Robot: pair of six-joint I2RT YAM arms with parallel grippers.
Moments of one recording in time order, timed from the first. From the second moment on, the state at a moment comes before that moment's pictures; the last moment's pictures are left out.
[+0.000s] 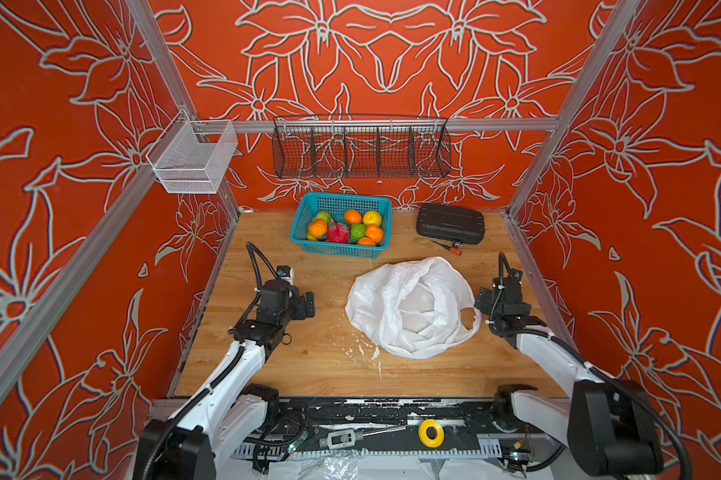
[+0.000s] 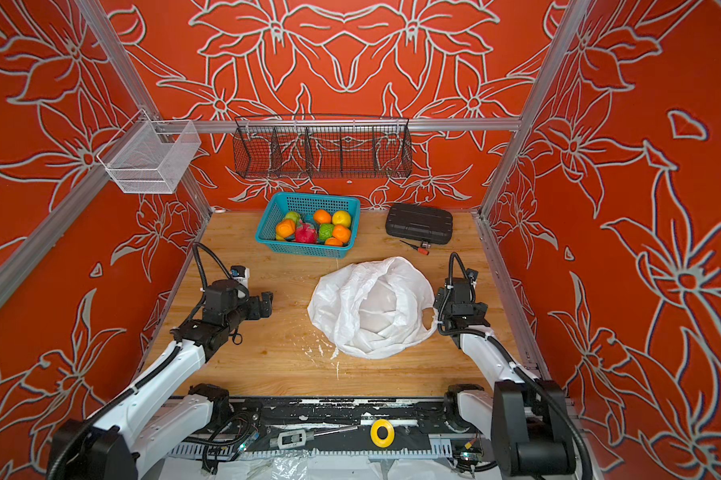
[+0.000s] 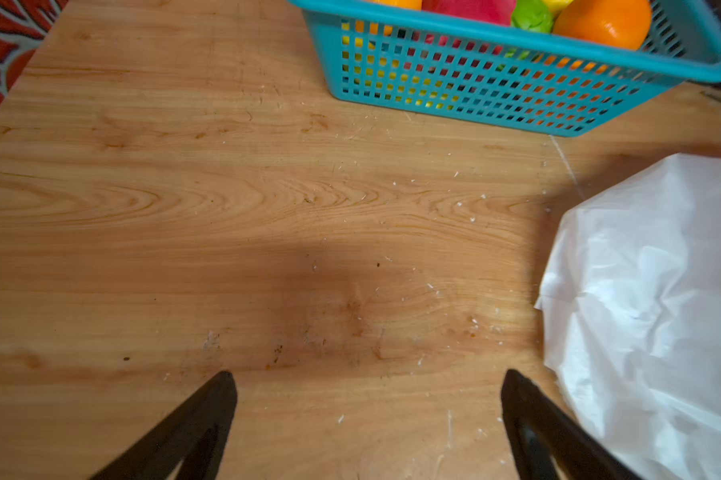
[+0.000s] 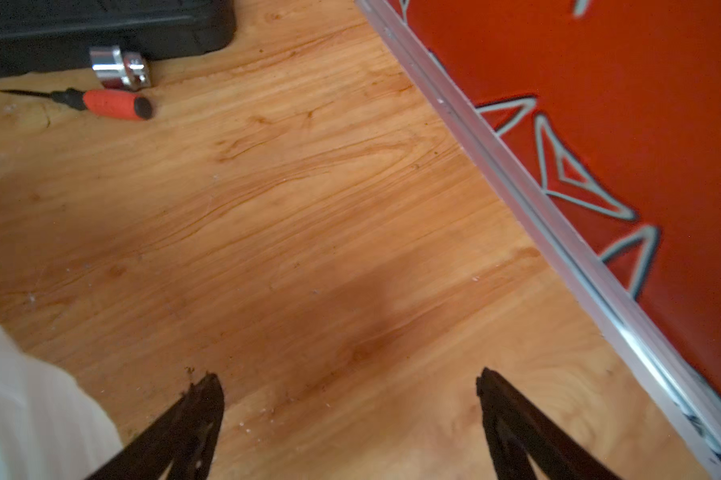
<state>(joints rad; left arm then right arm) -0.14 0.98 0.48 -0.16 -0.08 -0.16 0.02 1.15 0.41 0.00 0.40 0.29</state>
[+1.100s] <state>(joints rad) 0.10 1.34 0.39 0.37 0.09 -0.08 0.02 1.41 0.34 0.66 0.12 0.01</state>
